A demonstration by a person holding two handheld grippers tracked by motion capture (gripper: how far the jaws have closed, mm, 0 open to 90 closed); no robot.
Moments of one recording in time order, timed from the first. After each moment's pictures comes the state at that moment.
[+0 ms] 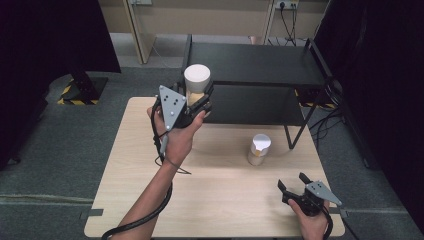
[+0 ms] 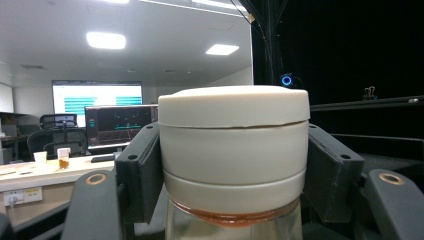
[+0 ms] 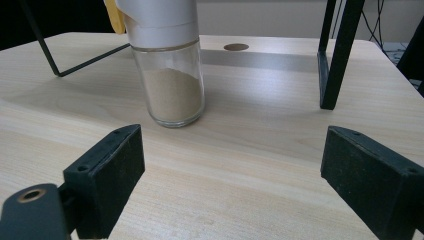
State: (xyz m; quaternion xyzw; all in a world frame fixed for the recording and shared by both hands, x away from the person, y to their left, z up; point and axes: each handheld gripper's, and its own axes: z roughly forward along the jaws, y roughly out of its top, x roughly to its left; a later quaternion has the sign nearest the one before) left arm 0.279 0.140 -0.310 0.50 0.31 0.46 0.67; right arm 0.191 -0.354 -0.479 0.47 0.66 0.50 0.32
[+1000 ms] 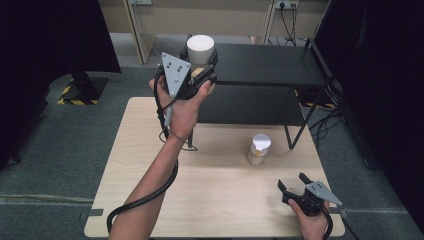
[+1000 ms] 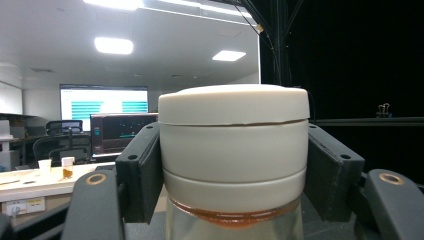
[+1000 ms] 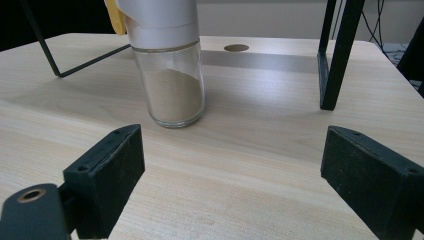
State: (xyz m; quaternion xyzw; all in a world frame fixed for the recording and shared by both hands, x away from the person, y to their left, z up) left arm 0.307 0.126 -0.260 0.49 0.32 0.46 0.67; right arm 0.190 -0.355 -0.480 0.47 0.65 0.50 0.32
